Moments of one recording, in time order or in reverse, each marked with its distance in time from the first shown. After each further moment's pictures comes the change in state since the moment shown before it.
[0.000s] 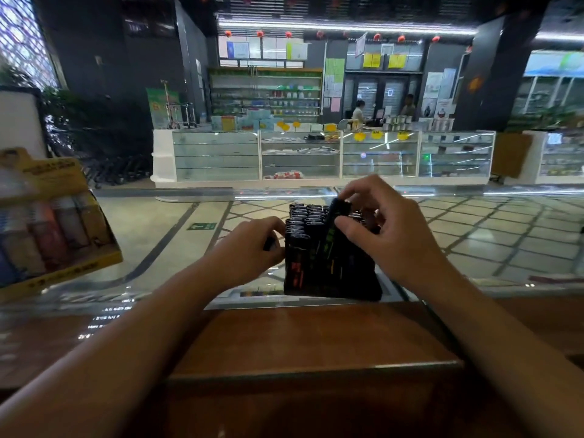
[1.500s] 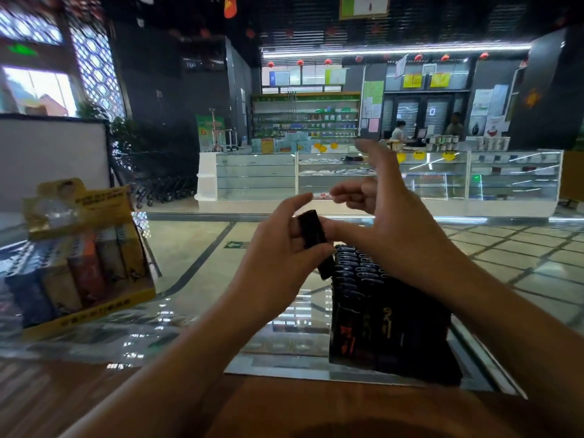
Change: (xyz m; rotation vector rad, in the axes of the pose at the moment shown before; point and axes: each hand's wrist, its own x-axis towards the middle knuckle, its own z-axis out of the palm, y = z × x) left_hand 0.002 0.032 -0.032 -0.694 0.365 -0.052; right_hand 0.082 -0.006 0.042 0.148 -0.111 0.042
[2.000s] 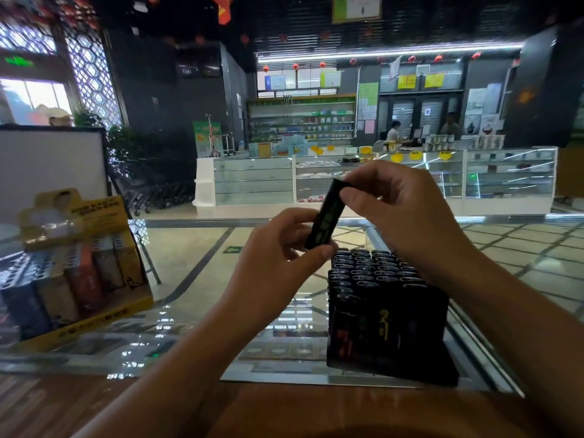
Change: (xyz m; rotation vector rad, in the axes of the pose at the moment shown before) left_hand -0.002 0.005 0.001 0.068 -0.039 0.059; right_hand 0.004 -0.007 -0.013 0.159 0.149 0.005
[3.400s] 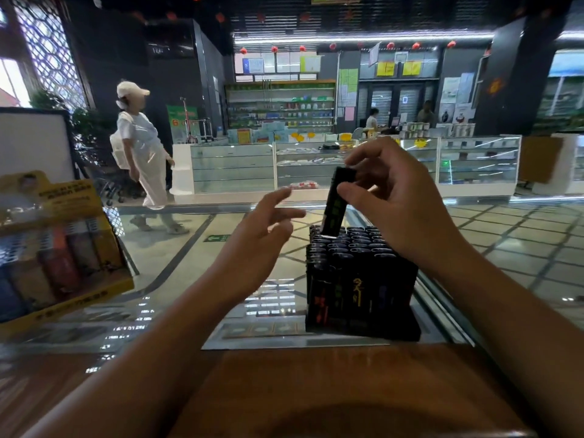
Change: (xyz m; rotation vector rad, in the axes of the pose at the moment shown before) left_hand 0.007 -0.027 -0.005 0.139 -0.114 -0.022; right_hand -0.023 0.001 -0.018 -0.068 0.013 -0.047
